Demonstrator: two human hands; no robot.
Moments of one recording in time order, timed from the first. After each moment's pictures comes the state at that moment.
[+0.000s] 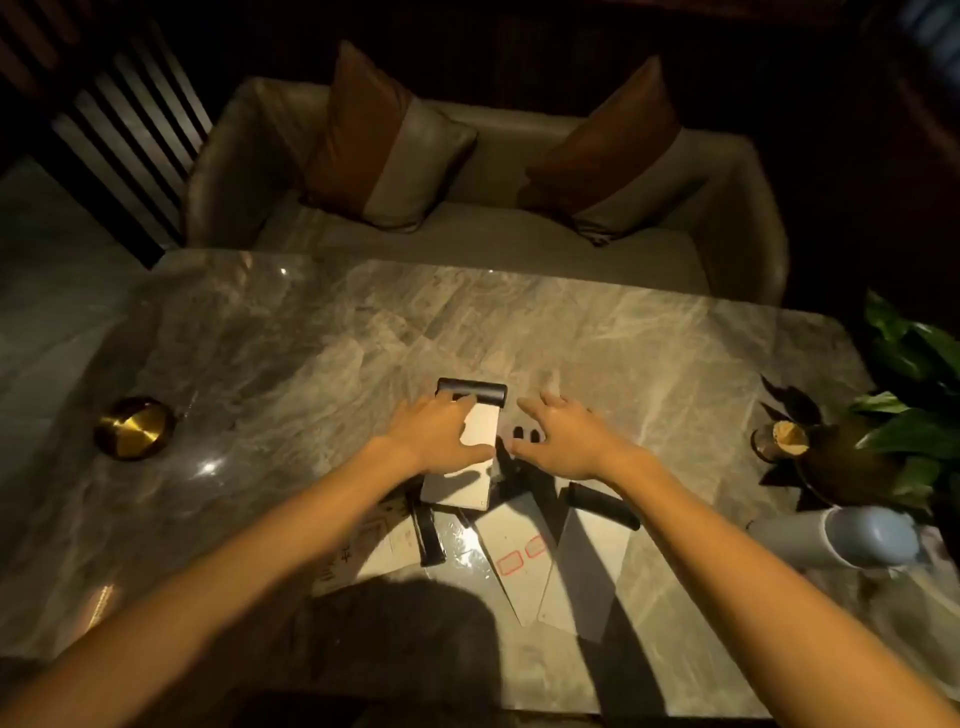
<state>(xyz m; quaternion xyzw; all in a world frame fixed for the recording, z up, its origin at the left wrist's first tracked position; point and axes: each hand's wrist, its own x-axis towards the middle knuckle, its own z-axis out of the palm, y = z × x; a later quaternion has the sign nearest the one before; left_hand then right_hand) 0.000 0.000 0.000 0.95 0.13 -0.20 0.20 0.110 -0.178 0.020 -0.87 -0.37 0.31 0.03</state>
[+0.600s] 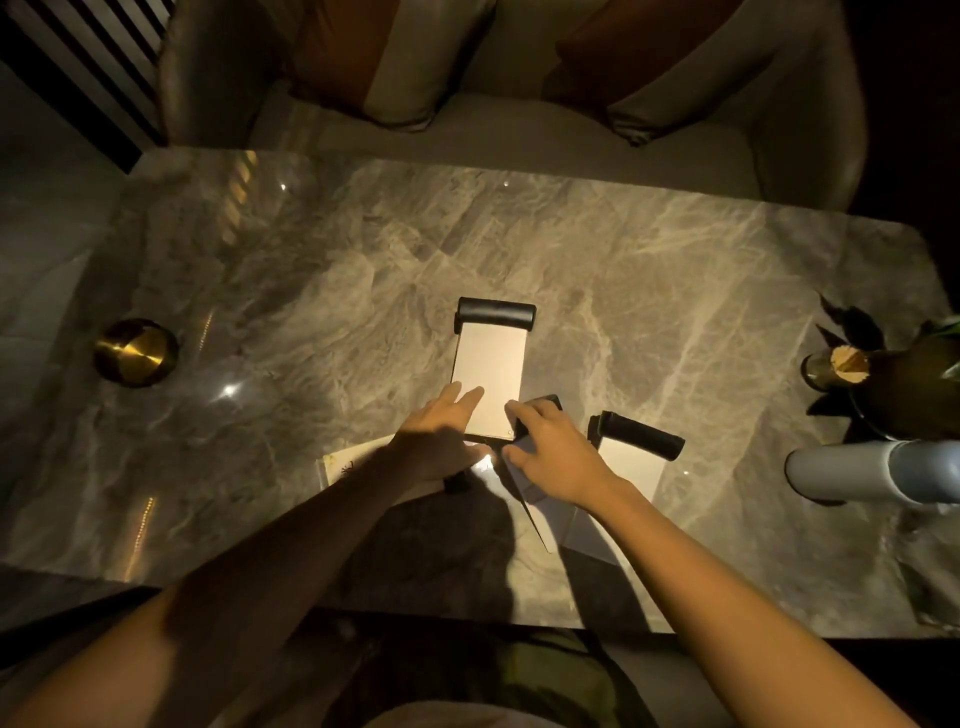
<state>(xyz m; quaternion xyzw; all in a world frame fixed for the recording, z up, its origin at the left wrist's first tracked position) -0.060 -0.021 -0.094 0.92 0.18 -0.28 0.23 0.020 -0.190 -0.060 -0.86 -0.34 0.35 0.16</state>
